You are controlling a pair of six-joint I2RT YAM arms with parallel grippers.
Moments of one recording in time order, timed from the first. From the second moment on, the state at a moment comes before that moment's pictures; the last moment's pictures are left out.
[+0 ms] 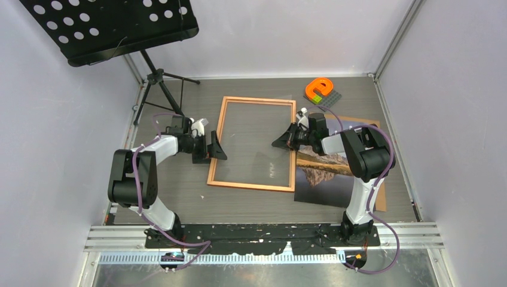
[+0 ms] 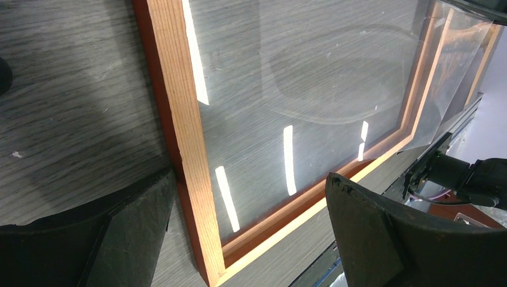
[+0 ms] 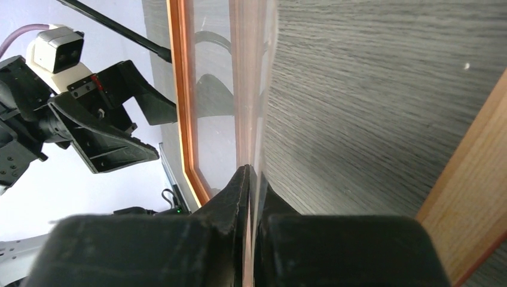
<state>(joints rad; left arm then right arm) -0.09 1.64 0.86 -0.35 0.67 -0.22 0.27 1.94 0.84 0.49 -0.76 0.86</state>
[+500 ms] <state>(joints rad) -0.10 1.64 0.86 -0.35 0.66 -0.22 0.28 1.92 0.90 0.29 -0.68 0.73</state>
